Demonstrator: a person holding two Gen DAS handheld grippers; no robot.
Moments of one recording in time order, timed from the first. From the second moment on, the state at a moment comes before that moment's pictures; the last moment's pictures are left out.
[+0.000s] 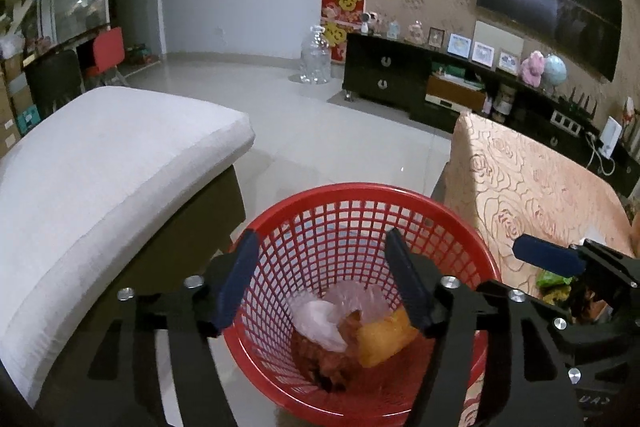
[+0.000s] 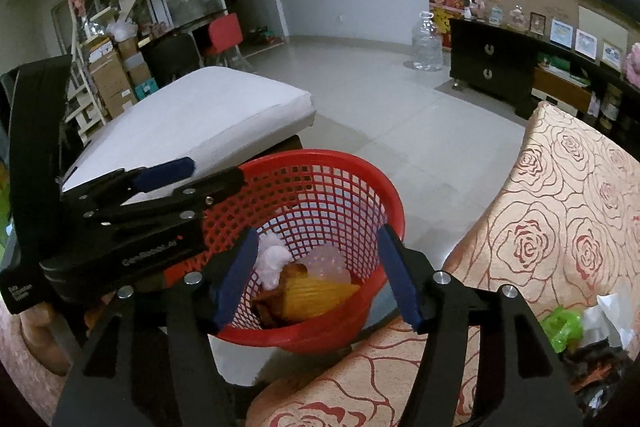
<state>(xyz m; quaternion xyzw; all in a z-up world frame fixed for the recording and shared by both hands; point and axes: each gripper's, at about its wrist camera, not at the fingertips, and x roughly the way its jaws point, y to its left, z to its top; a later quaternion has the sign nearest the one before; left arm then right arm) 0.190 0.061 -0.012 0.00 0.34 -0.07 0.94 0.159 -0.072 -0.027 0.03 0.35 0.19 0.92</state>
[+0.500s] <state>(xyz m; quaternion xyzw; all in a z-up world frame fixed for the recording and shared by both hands) 0.177 0.061 -0.007 0.00 0.31 -0.07 0.95 0.145 -0.103 -0.022 0.04 0.33 0.13 0.93</state>
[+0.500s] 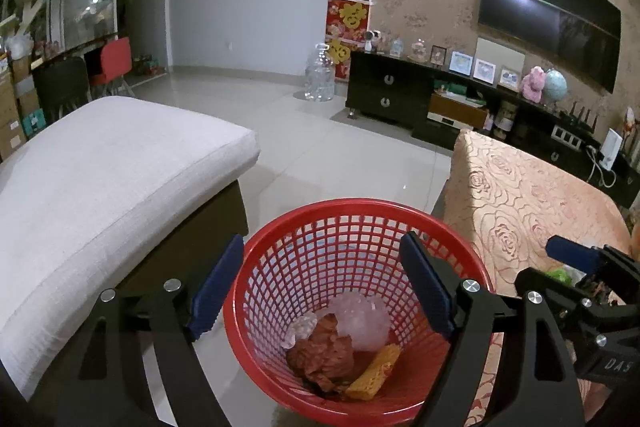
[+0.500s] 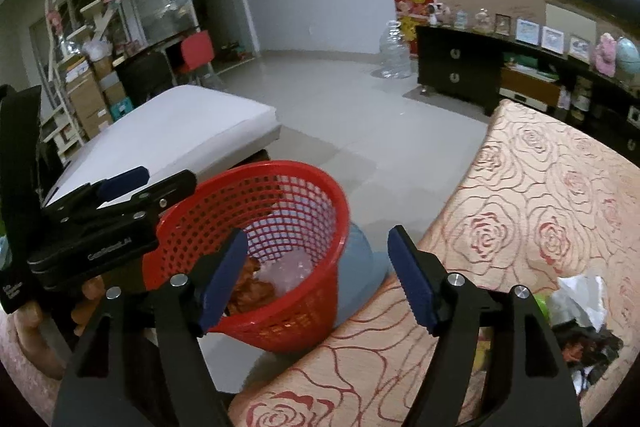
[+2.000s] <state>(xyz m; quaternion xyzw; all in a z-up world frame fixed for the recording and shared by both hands) 0.090 -0.143 -0.043 0.13 0.31 -0.31 0.89 0.014 -0.333 -0.035 0.19 0.32 -0.15 0.92</state>
